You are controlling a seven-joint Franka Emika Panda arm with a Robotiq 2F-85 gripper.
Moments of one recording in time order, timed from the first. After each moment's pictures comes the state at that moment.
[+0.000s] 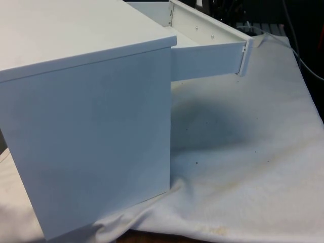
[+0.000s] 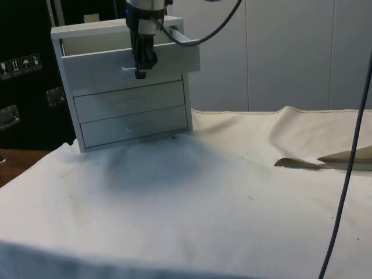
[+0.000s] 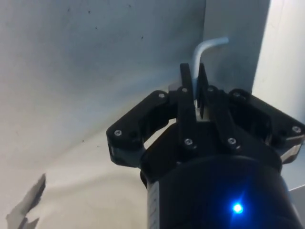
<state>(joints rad) 0.70 0.00 -0.57 -2.27 -0.70 2.54 -0.02</state>
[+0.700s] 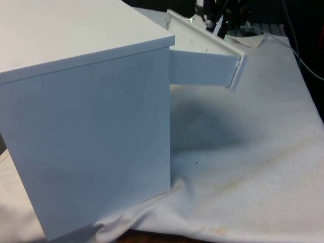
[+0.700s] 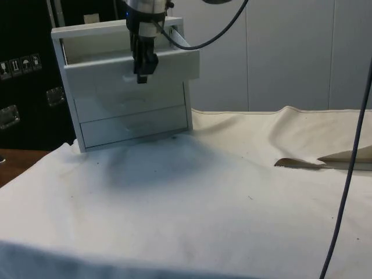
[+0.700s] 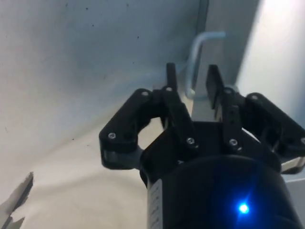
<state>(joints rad) 0.69 0.00 -0.56 -2.28 -0.76 2.54 0.04</state>
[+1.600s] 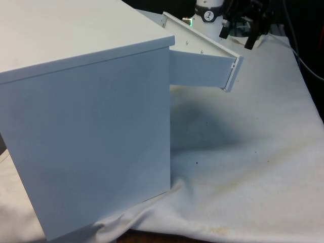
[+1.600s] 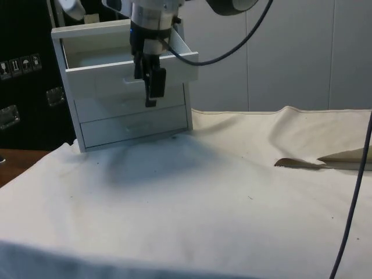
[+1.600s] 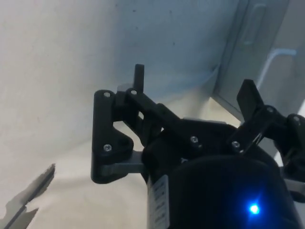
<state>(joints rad) 0.70 0.00 -0.46 -2.34 -0.77 2.54 0.16</state>
